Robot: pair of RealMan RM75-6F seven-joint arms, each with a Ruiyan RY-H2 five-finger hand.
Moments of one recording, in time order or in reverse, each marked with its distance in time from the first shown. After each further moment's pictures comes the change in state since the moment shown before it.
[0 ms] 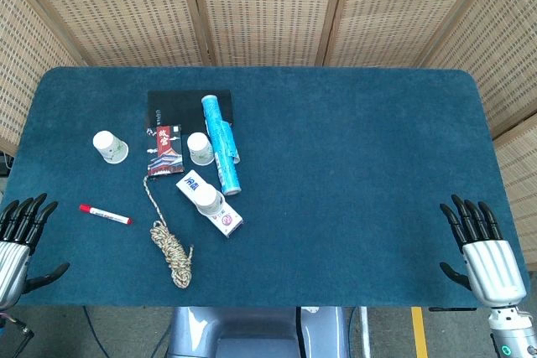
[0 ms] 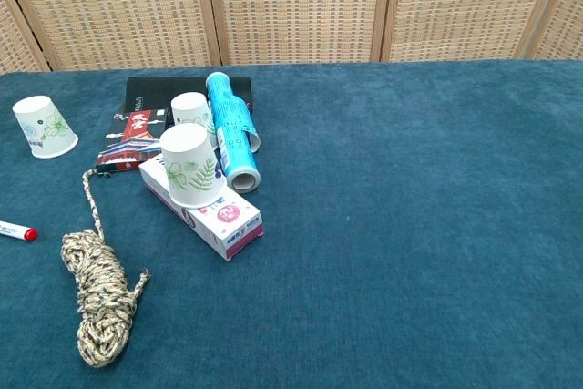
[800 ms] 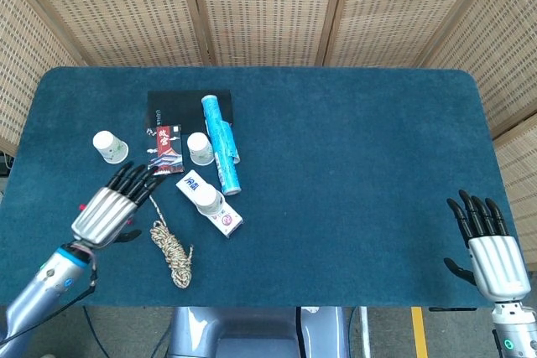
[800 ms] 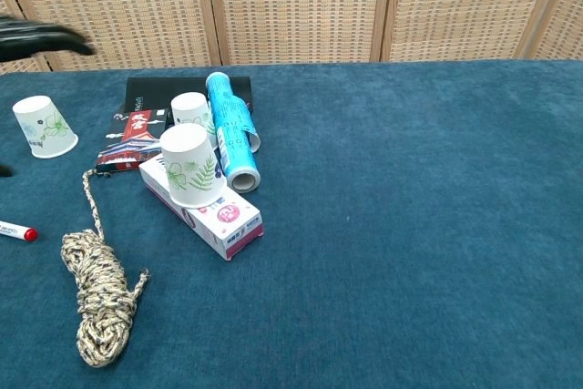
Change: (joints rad) left arm -0.410 -0.038 -0.149 -0.085 -0.080 -0.538 0.255; right arm 0.007 0.006 0.022 -0.005 0.053 -0.020 0.014
